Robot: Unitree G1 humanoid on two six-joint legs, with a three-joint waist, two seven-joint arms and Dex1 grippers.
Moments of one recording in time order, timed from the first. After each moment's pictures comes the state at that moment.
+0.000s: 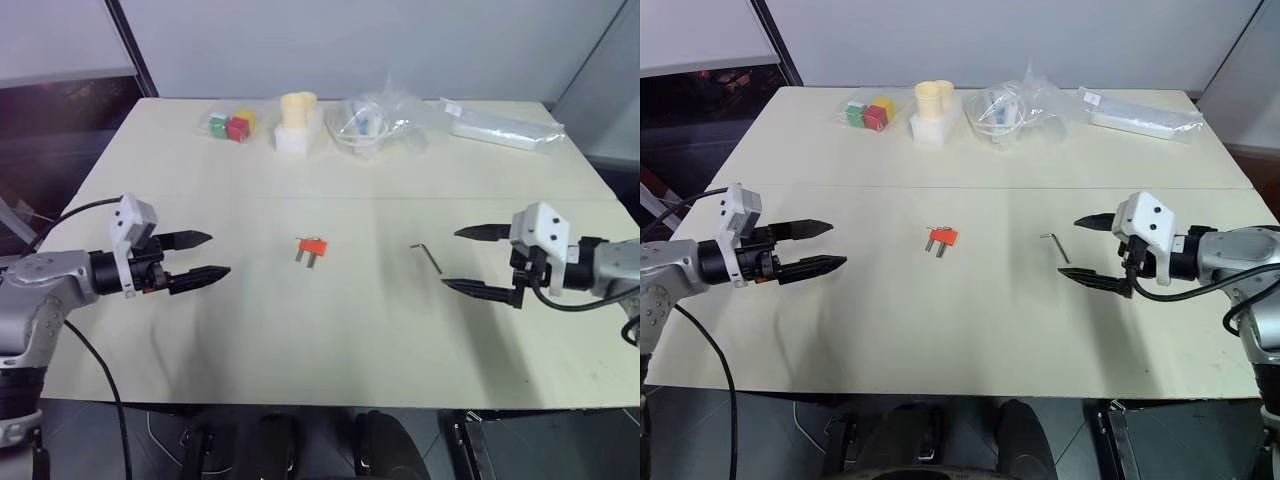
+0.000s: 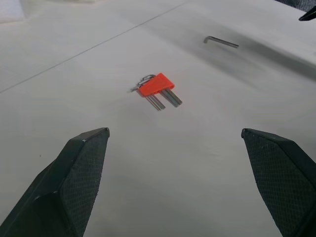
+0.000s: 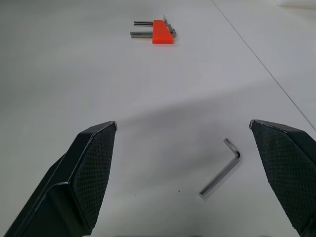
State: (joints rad) left arm -0.27 0.89 0.22 -0.10 -0.64 0.60 -1.12; right arm -0.24 -1.01 -0.19 -0.19 0.42 0.38 1.15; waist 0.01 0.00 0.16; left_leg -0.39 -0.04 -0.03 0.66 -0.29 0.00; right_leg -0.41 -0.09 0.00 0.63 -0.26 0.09
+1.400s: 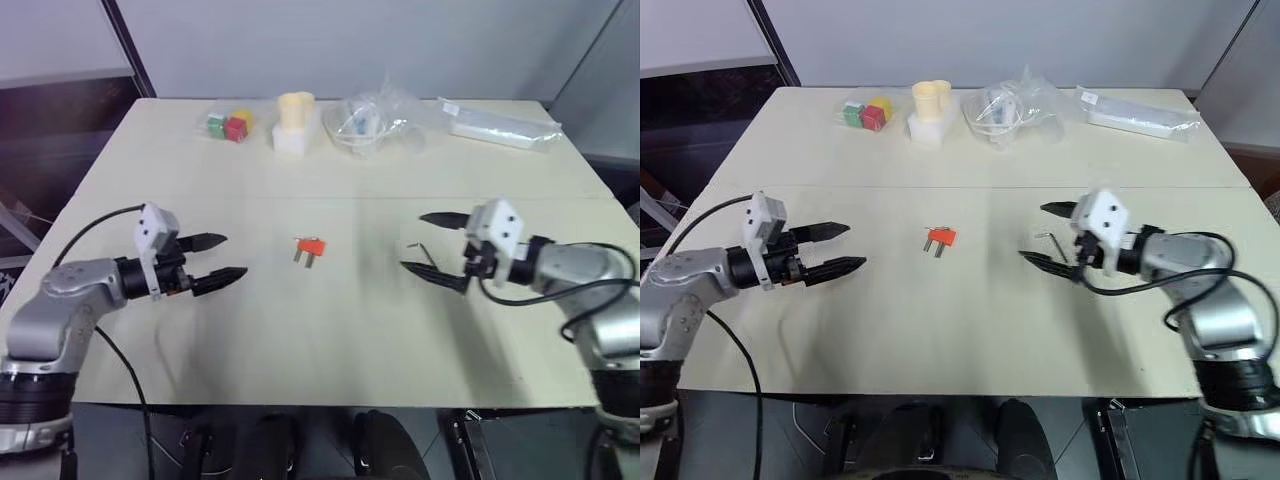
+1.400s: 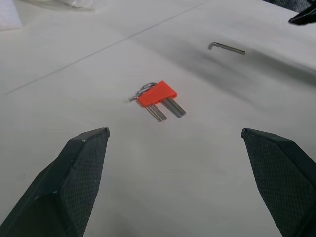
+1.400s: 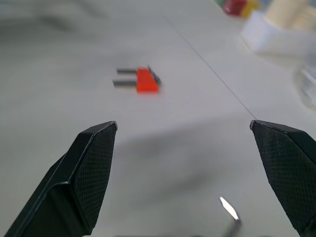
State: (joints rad) left arm -0.25 0.76 0.17 -0.13 -0.58 0.53 -1.03; right arm -0.35 -0.72 -0.03 -0.18 0.32 0.30 0.95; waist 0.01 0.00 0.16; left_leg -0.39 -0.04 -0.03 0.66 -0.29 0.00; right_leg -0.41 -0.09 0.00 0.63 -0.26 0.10
